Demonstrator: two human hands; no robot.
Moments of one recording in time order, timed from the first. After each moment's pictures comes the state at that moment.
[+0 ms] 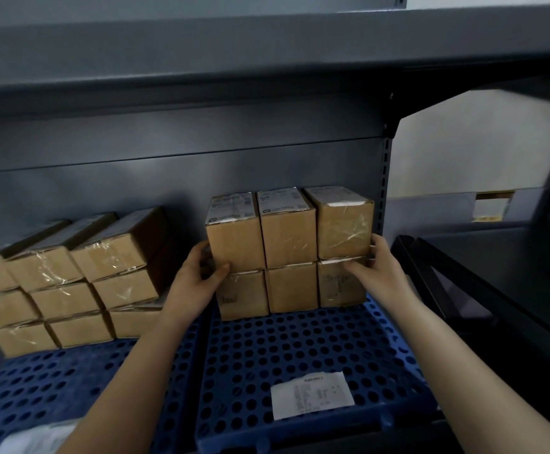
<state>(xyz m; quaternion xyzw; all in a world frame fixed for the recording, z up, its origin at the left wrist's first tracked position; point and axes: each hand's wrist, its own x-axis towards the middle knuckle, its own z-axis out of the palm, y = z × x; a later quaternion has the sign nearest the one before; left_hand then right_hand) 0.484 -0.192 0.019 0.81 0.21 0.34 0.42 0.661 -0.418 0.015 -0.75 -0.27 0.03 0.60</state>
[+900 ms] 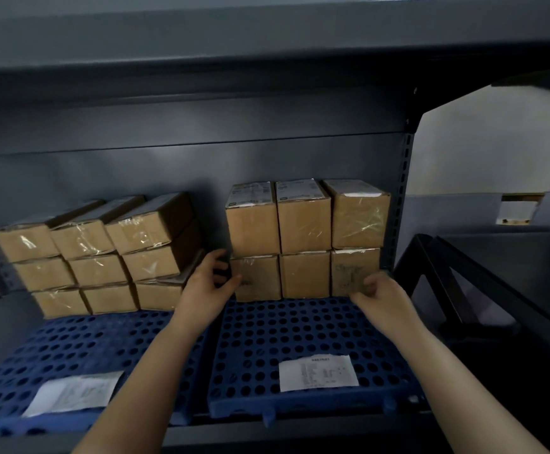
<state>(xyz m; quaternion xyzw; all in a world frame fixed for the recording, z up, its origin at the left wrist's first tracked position) 0.457 -0.213 -0.004 0.83 0.26 0.32 0.37 0.628 -0.429 -0.020 -0.86 -0.26 0.06 0.44</state>
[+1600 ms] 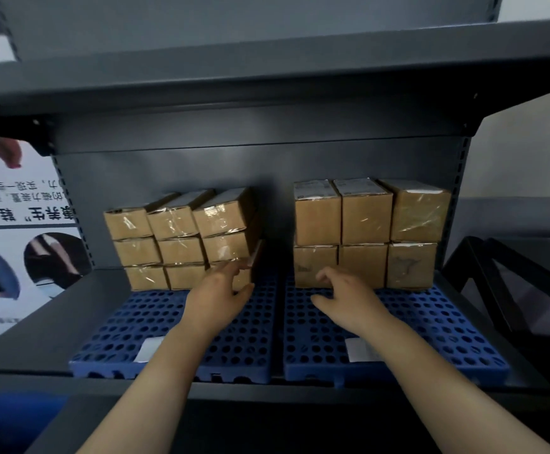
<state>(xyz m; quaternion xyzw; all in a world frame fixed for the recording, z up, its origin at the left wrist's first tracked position) 0.359 -0.195 -0.003 0.90 0.28 0.31 0.15 0.515 -0.357 0.005 -0.83 -0.48 0.04 0.28</state>
